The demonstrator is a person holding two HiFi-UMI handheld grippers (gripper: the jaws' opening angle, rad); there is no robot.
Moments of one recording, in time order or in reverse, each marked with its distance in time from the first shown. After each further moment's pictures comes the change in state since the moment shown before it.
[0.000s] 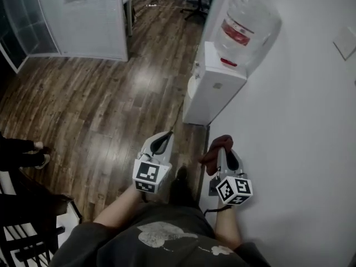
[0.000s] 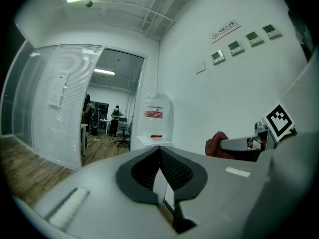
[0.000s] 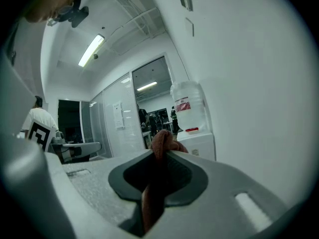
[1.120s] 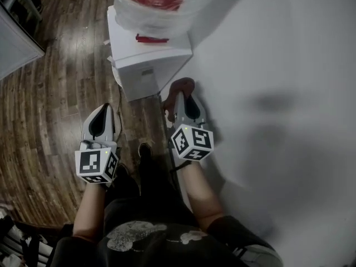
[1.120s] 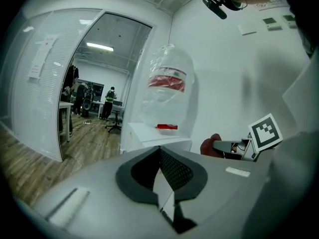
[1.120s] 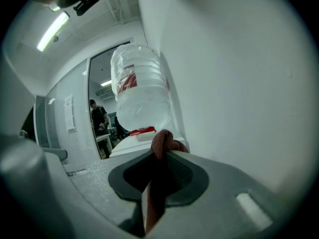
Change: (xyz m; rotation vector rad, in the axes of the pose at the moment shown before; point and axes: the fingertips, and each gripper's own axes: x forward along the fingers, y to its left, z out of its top) left arm 0.334 0.065 -0.034 -0.117 0.152 -0.076; right arm 0.277 -0.229 0.015 0.081 0.000 -0.379
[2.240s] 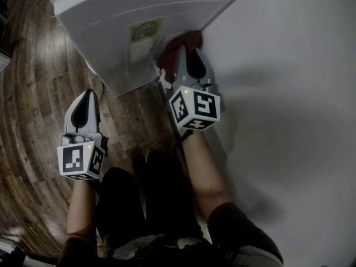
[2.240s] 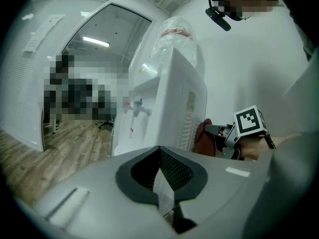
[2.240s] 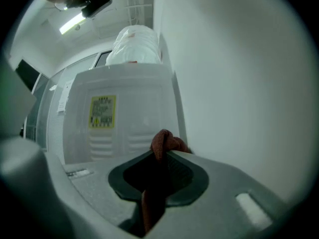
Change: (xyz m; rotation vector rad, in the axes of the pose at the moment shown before) left arm 0.135 0.088 -0.242 0.053 -0.061 -0.107; right arm 0.156 -0.073 -0.178 -0.130 -0.242 -0.061
